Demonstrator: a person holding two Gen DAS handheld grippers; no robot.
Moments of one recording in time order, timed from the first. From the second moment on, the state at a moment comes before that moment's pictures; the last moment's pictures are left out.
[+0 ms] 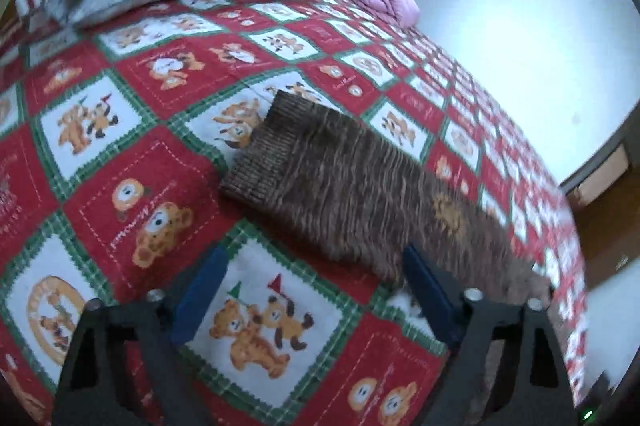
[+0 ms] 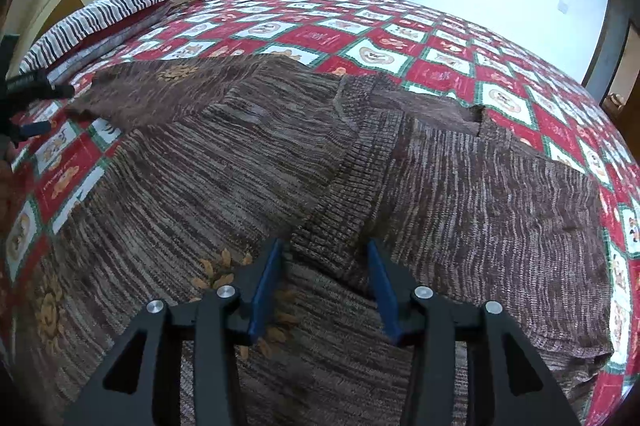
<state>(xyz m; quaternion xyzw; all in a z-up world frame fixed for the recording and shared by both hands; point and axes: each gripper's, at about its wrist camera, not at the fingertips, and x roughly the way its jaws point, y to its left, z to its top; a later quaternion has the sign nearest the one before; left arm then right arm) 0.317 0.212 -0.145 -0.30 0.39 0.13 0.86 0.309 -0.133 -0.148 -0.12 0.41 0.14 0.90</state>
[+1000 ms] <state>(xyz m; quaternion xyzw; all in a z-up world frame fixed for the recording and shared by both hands) 0.357 0.239 -0.127 -0.32 0.34 0.11 0.88 0.288 -0.184 -0.116 -0.05 0.37 0.11 0.92</state>
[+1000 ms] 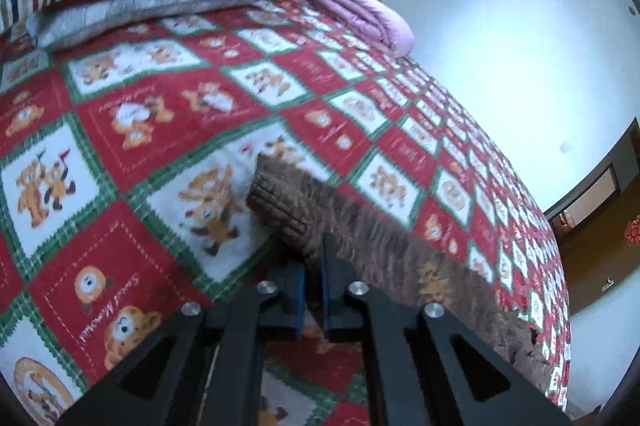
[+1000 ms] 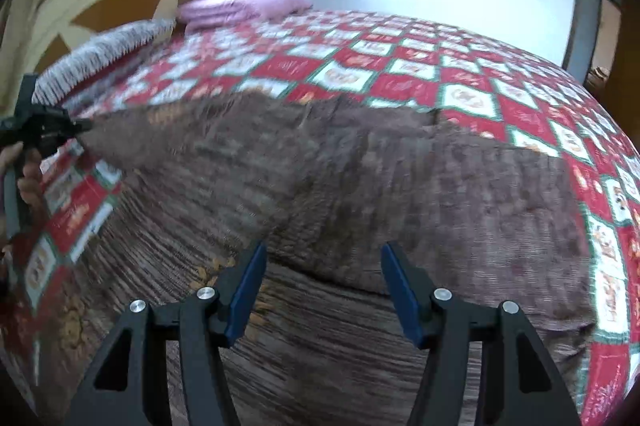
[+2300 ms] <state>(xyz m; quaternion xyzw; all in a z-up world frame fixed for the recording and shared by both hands) 0.349 -0.159 -0.084 -0.01 0.36 -0.12 0.93 0.250 -0.283 -0.136 0.05 0.38 0.05 0.92</state>
